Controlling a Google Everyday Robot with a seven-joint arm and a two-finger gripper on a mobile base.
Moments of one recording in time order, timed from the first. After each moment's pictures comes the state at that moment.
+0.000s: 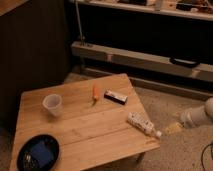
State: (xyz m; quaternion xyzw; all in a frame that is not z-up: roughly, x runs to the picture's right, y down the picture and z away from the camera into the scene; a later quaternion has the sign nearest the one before) arm 0.360 0.200 0.772 0.12 -0.28 -0.85 0.43
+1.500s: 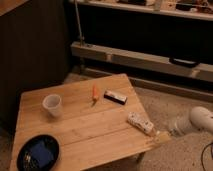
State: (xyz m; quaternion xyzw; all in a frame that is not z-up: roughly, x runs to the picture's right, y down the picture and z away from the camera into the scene) arm 0.306 0.240 0.796 0.11 -0.31 -0.85 0.41
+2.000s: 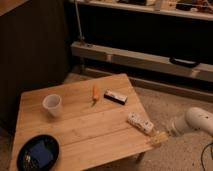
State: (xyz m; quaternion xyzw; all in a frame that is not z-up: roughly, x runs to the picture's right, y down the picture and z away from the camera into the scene) arm 0.305 0.247 0.809 0.09 -0.31 -0.85 0.41
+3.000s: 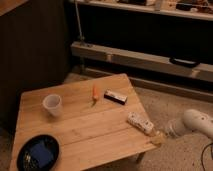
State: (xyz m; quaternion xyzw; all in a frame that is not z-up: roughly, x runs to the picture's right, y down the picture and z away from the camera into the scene) arm 0.307 0.261 0.817 0.08 -0.31 -0.85 0.41
